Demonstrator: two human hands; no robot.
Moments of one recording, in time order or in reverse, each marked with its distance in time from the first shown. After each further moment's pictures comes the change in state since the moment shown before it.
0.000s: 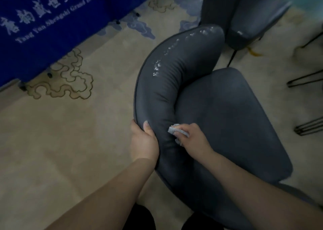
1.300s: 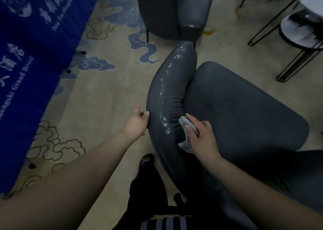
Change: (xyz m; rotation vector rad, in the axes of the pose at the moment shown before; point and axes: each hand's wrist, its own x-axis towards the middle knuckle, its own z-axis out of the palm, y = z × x) left_hand 0.267 0.182 -0.019 0.301 -0.873 0.286; right_hand 0.125 -0.103 0.035 0.186 0.779 0.105
